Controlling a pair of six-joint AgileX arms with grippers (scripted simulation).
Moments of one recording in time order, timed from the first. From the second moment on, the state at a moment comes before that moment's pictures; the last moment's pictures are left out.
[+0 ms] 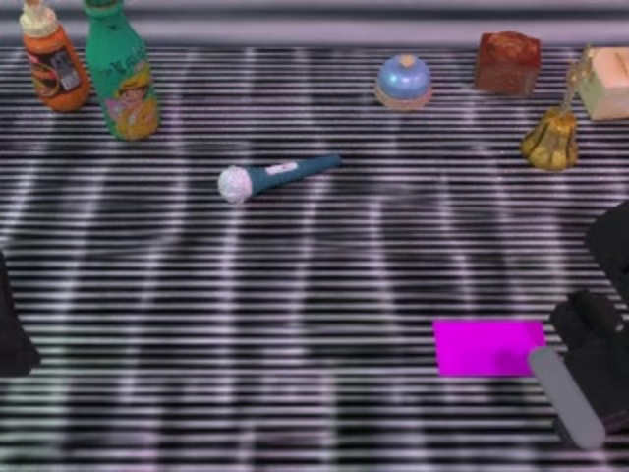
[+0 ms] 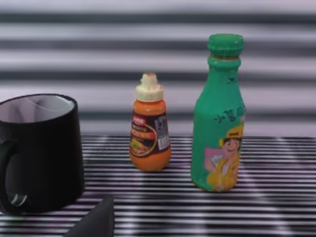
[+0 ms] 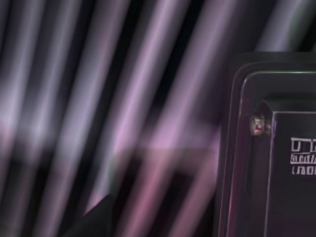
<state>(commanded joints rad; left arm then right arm) 0.00 0.00 0.00 0.00 0.00 0.00 0.30 1.66 0.70 -0.63 0.00 -1.61</state>
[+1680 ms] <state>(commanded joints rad) 0.00 0.00 0.00 0.00 0.00 0.00 0.30 1.59 0.80 -0.79 0.00 -1.62</state>
